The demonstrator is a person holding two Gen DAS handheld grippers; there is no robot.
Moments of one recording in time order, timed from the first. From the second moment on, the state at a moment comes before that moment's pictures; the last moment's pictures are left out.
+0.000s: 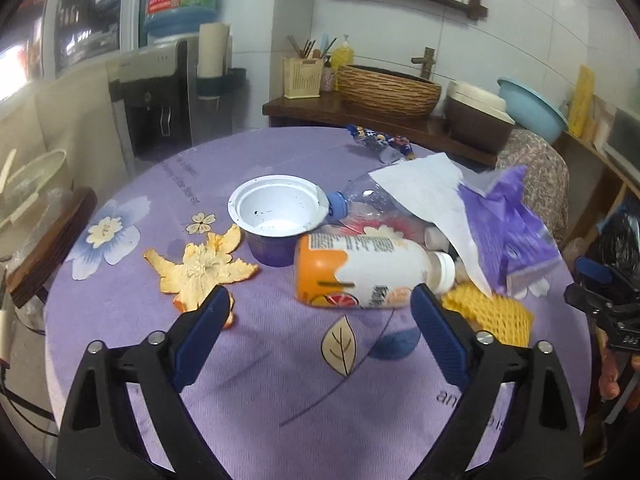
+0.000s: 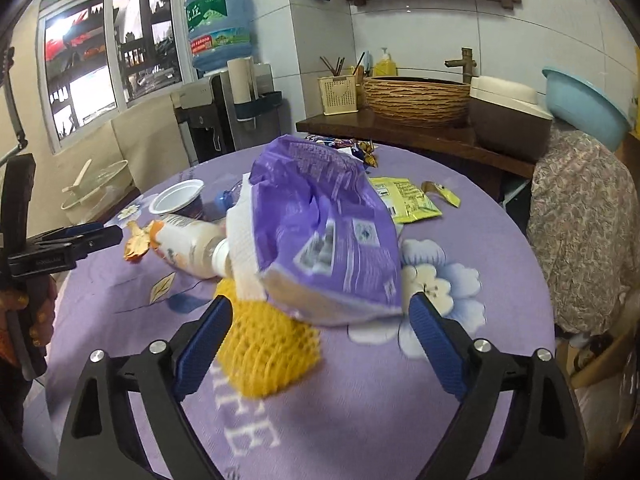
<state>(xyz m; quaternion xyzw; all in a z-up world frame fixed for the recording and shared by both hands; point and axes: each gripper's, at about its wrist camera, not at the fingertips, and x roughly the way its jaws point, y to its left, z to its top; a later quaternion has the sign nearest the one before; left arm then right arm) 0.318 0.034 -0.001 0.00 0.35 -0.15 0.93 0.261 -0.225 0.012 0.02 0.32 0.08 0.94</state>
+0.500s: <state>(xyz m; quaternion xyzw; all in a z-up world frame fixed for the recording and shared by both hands) 0.396 0.080 -0.003 -0.11 0.39 -0.12 0.90 0.295 -0.219 -0.013 -0.03 0.37 0.10 0.92</state>
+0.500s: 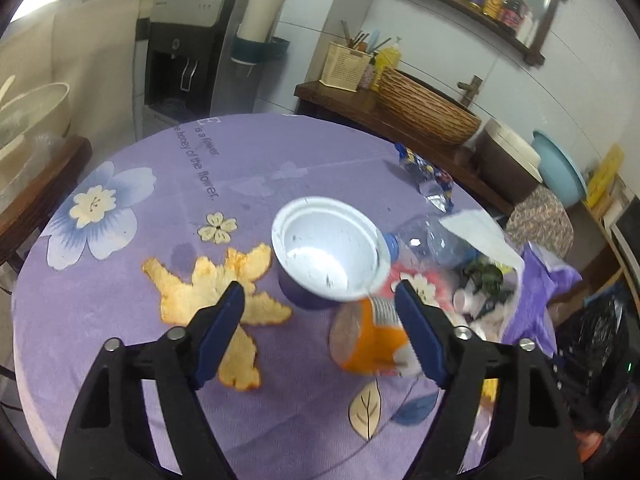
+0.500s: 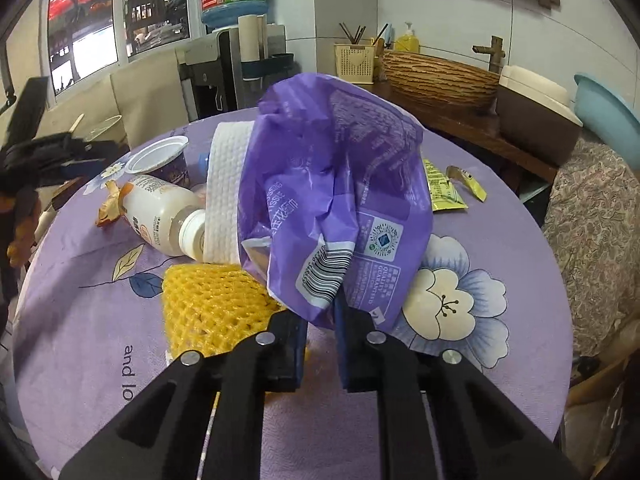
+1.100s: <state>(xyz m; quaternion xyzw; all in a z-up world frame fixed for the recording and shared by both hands) 0.462 0.065 -0.022 -0.10 0.44 -0.06 0.89 0.276 -0.230 0.012 -0.02 0.31 0.10 0.94</state>
